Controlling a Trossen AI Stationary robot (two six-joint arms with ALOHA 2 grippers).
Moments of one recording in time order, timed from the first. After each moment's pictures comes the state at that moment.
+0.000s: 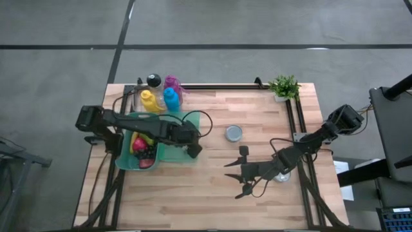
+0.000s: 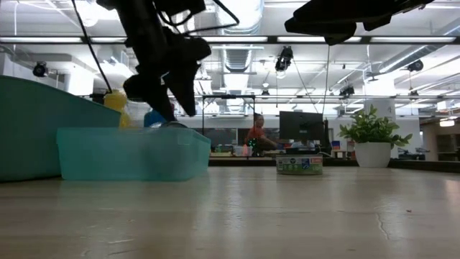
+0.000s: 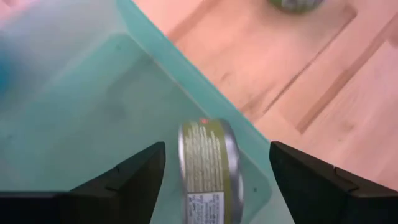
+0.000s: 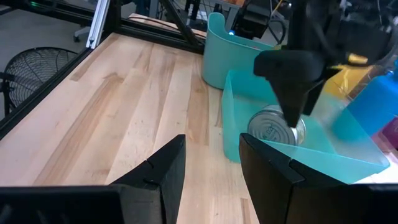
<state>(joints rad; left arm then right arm) -0.07 1.62 1.11 -0.68 -0.29 -0.81 0.54 1.46 0.71 0.37 0.52 0.00</state>
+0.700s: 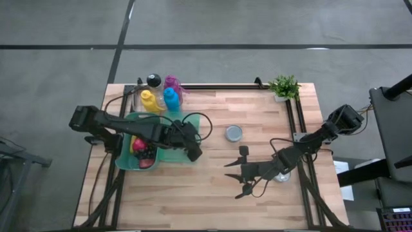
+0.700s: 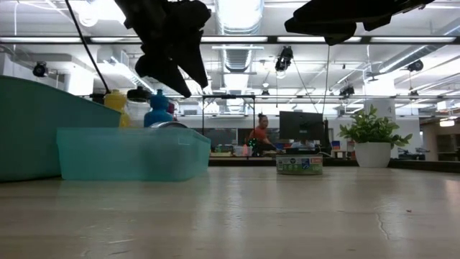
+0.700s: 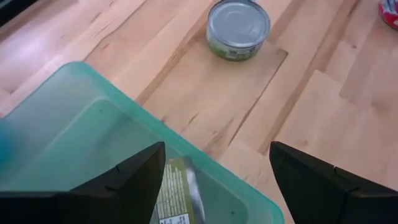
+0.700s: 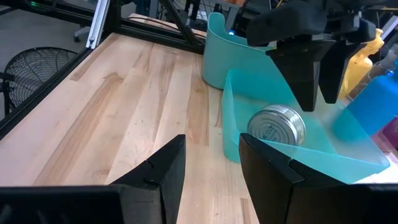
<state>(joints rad) -0.15 1.55 1.11 -0.56 -0.40 -0.65 0.54 1.46 0.71 0.37 0.52 0.00</state>
